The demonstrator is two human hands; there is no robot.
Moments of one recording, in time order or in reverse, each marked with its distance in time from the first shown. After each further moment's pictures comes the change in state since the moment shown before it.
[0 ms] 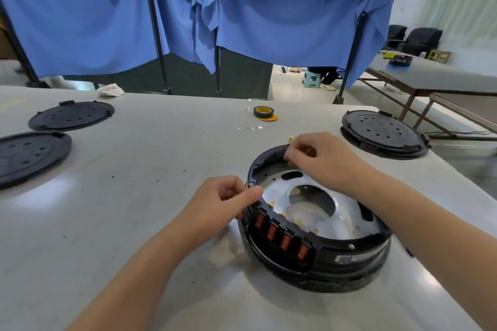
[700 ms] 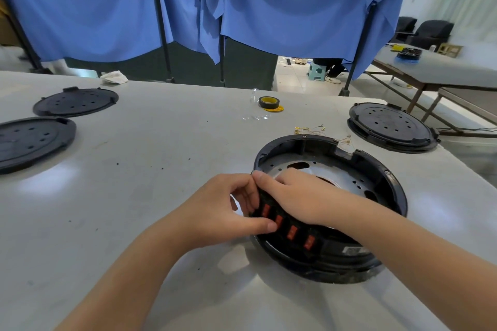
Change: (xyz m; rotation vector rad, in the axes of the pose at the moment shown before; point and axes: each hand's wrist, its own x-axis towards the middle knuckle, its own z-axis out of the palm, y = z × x) left_hand -0.016 0.009 -0.007 0.311 -0.117 0.131; right_hand -0.028 -0.025 0.054 -0.061 -0.398 0.192
